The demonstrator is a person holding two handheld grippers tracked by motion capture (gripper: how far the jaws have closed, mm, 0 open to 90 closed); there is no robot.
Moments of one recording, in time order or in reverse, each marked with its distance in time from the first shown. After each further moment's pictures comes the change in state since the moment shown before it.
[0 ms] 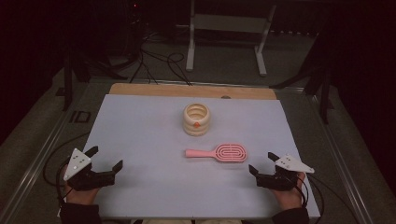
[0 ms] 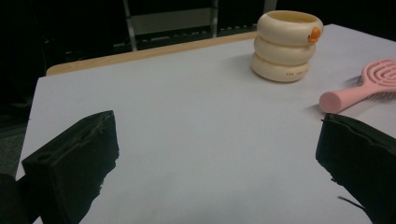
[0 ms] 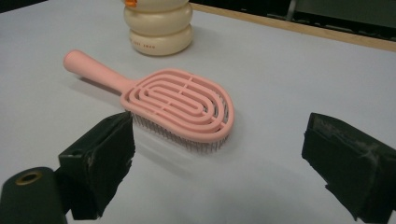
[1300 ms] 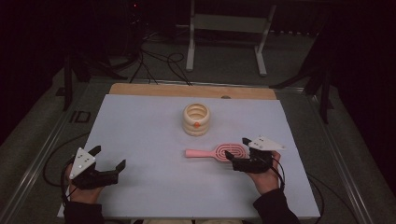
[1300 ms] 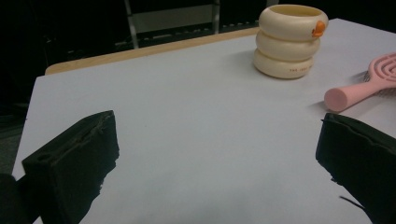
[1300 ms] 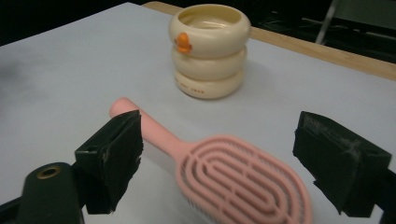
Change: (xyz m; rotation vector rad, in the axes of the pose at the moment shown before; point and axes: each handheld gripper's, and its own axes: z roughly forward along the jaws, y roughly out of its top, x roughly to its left) left arm -0.001 -0.002 0.006 0.009 0.016 0.007; right arm 0.042 0.064 0.053 0.027 0.103 -0.039
